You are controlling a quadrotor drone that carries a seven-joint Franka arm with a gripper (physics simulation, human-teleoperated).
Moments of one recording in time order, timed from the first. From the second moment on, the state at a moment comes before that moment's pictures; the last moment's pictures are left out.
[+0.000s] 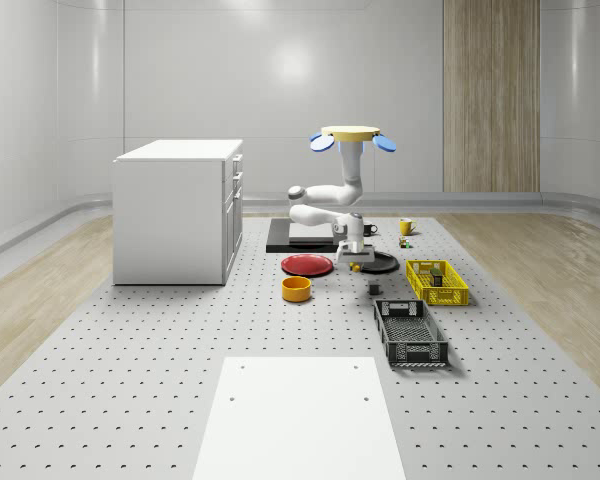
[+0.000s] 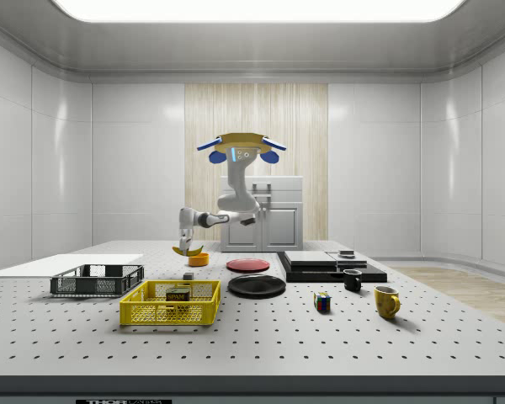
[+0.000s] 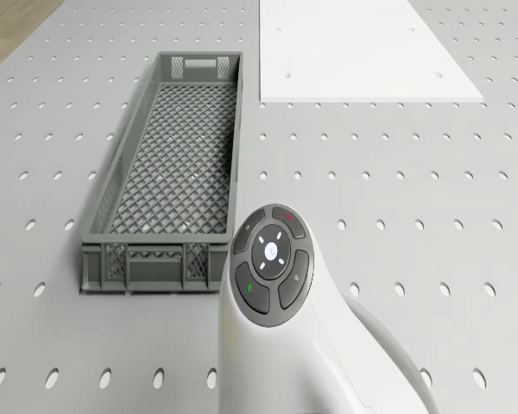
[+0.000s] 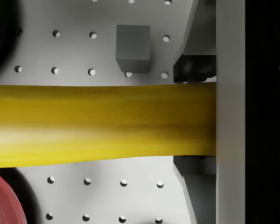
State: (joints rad) arm -1.16 -1.44 1.18 -2.80 -1.99 1.57 1.59
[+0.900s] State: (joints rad) arm -1.15 -1.43 1.18 -2.81 -1.99 1.56 1.58
